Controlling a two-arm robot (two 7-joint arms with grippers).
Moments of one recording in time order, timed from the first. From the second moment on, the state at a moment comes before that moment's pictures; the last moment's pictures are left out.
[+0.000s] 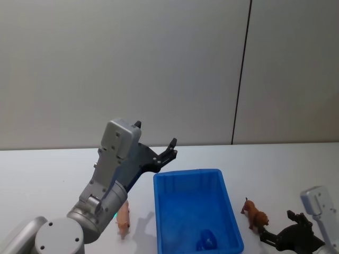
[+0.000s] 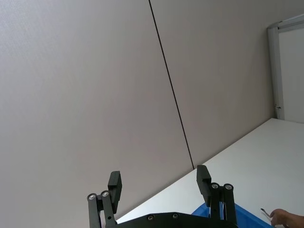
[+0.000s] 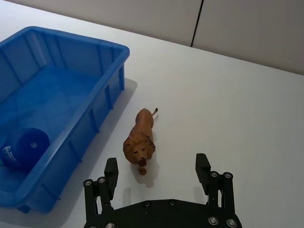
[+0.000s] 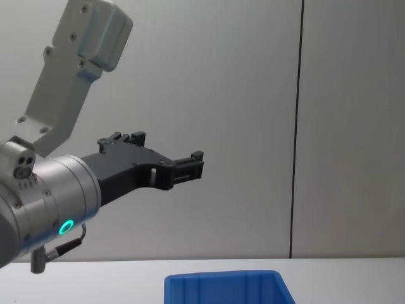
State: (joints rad) left arm -0.24 0.38 0.45 -1.63 -0.20 0.01 -0.01; right arm 0.06 0.32 -0.26 -1.37 0.17 0.16 0.21
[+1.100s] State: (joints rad) left arm -0.24 0.38 0.45 -1.63 -0.20 0.01 -0.01; right arm 0.18 0.26 -0.29 -1.16 0.12 0.06 0.30
